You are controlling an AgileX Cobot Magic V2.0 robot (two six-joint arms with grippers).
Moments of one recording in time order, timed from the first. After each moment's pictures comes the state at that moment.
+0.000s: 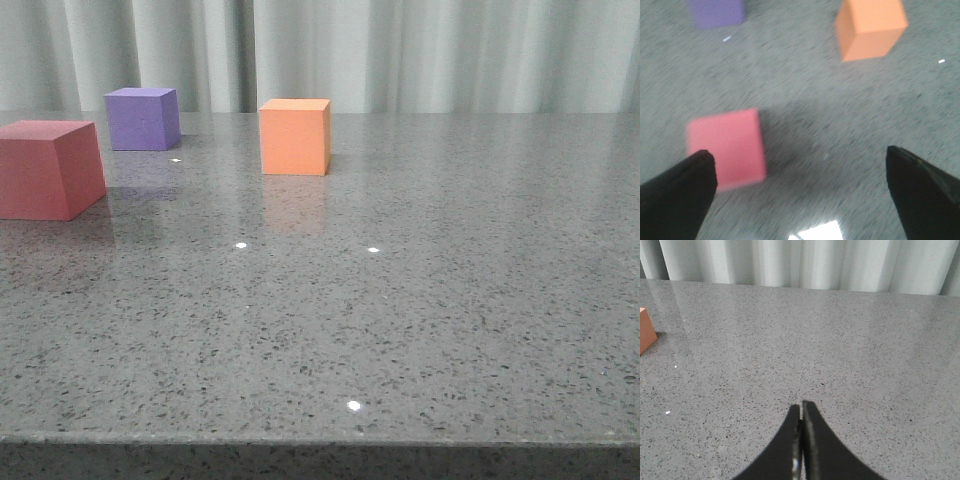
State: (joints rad) left arm -0.46 1.33 -1.32 0.03 0.91 -0.21; right arm 0.15 0.43 -0.46 -0.34 0.37 0.33
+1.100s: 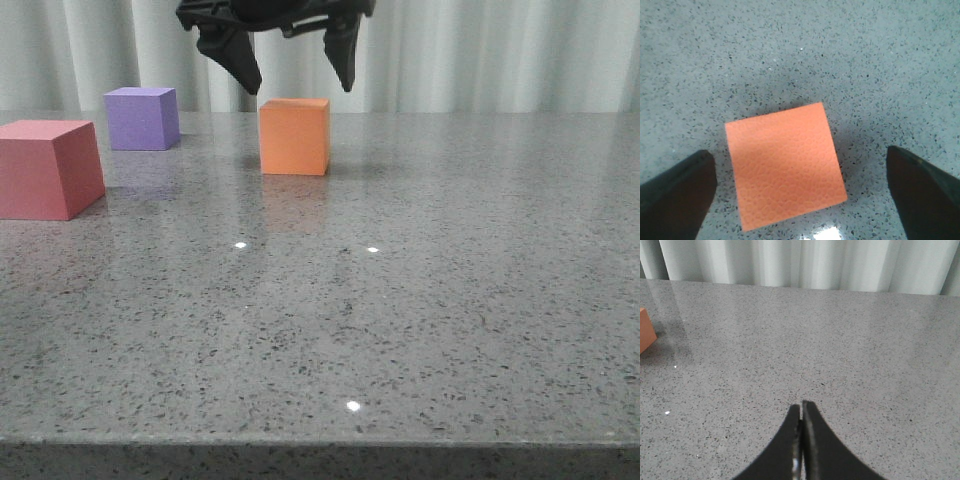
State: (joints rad) left arm -0.61 2.09 -2.02 0.11 0.92 -0.33; right arm 0.15 0.43 -0.46 -0.34 0.36 0.33
